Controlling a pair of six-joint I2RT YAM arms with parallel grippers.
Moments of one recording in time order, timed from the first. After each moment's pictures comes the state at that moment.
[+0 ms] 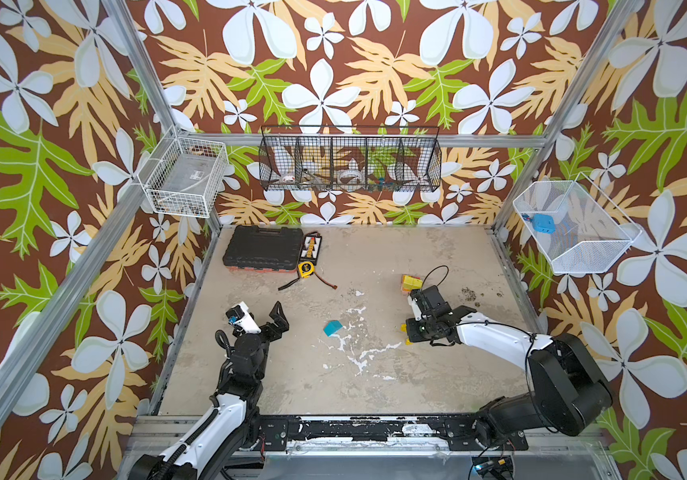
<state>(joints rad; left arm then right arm) -0.21 0.77 0.03 0.58 -0.29 -0.54 0.48 1.46 0.74 -0.42 -0.03 0.33</state>
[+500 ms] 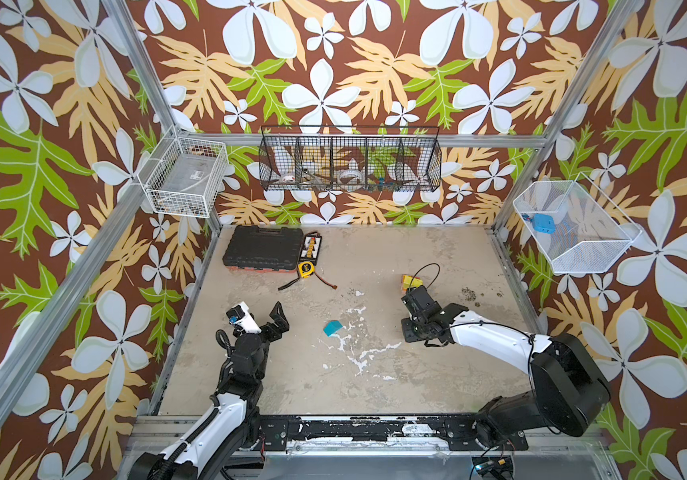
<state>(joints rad) -0.21 0.78 0.03 0.58 -0.29 -0.54 0.63 1.48 0.87 -0.58 0.23 0.43</state>
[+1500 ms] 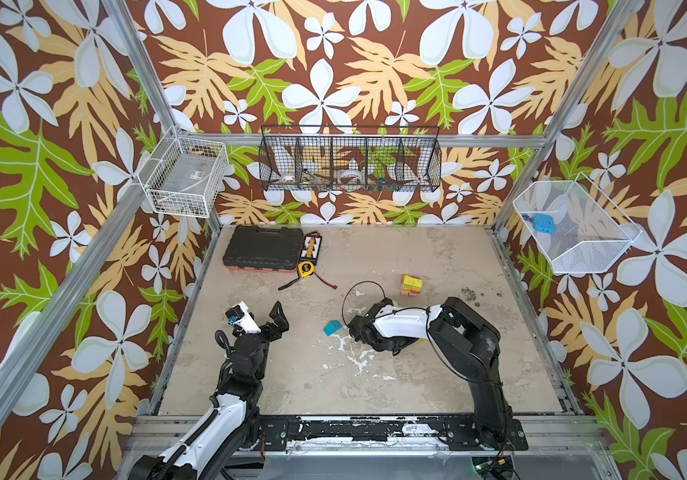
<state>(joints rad) -0.21 0.77 0.03 0.58 -0.29 -0.54 0.90 2.06 1.26 -1.19 0.86 0.79</state>
